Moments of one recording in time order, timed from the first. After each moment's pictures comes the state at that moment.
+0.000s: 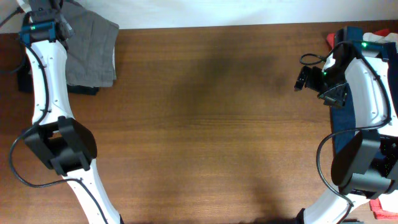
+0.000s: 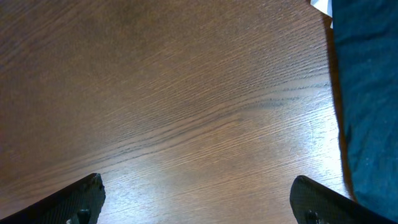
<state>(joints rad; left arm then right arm) 0.21 2.29 2.38 -0.86 -0.40 -0.31 -0.22 1.92 1.75 -1.28 -0.11 0.26</state>
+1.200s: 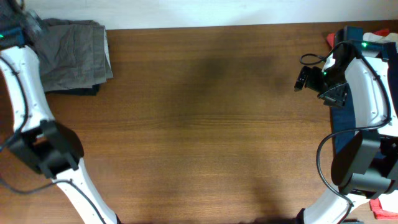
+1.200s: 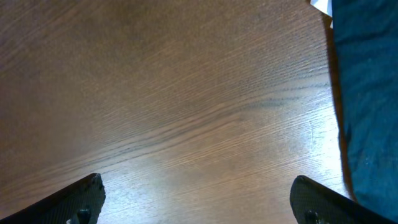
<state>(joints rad) 0.36 2.31 2.47 -0.78 -0.27 -0.18 -0.22 1.92 1.75 -1.27 -0.11 0.26</state>
